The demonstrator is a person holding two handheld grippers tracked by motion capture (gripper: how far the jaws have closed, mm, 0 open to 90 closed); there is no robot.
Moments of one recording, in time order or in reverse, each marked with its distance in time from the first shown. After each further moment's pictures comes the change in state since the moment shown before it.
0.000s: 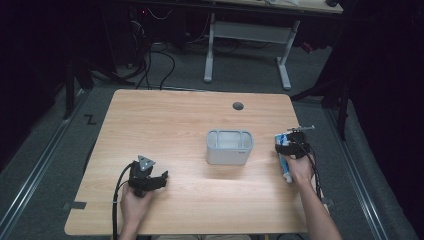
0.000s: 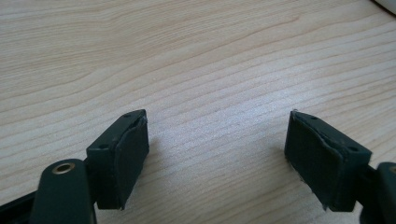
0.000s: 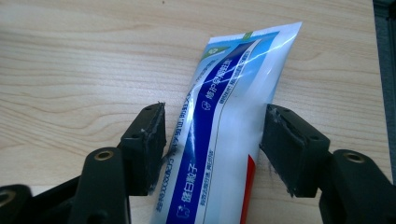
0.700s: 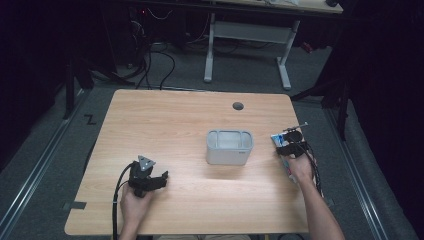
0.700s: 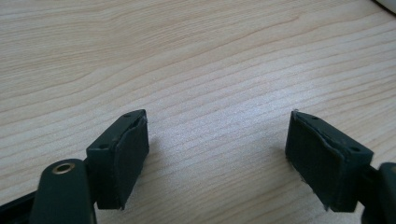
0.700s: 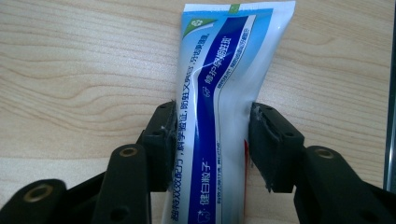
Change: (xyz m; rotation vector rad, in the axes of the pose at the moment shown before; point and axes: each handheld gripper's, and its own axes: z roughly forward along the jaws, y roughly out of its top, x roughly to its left) left arm 0.000 0.000 0.000 0.002 0.001 0.002; right arm 0.003 0.006 0.004 0.125 -0.022 -0.094
